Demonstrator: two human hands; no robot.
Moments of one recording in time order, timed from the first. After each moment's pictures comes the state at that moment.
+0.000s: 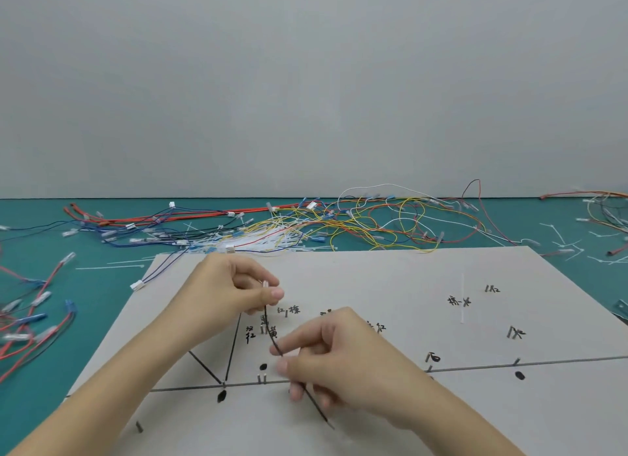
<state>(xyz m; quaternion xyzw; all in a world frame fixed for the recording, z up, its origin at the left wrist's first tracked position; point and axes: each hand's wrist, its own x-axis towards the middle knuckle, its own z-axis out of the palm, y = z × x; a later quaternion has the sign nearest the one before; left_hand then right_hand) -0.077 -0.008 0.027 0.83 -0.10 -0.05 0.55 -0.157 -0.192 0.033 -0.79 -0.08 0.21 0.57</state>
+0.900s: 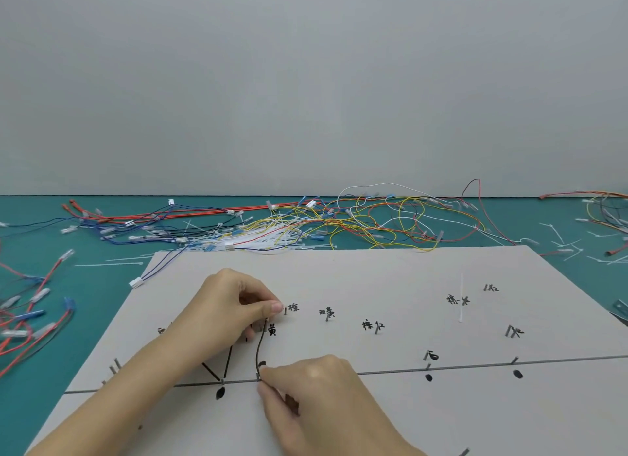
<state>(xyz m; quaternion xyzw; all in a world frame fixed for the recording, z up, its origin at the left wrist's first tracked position) -0.079 -0.006 0.004 0.87 -0.13 -0.05 0.47 -0.180 -0.164 0.004 -0.93 -0.25 -0.01 0.25</state>
